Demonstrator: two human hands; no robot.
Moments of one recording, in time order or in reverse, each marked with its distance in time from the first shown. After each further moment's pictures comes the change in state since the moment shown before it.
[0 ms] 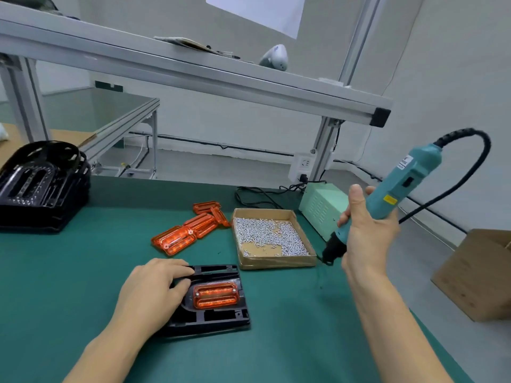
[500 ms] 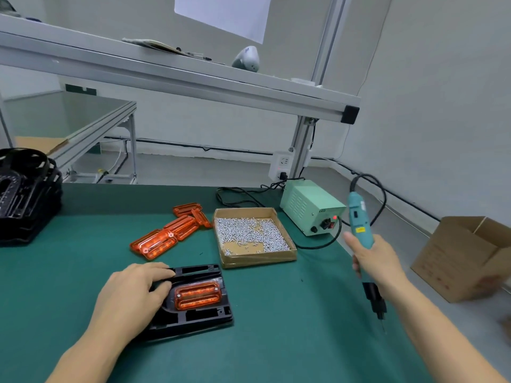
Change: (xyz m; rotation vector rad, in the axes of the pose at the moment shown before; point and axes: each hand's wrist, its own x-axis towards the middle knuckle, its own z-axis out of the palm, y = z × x) left_hand 0.000 0.002 -0.001 0.030 -0.013 -0.017; right_hand 0.039 0.029 -0.112 -0.927 -0.275 0.299
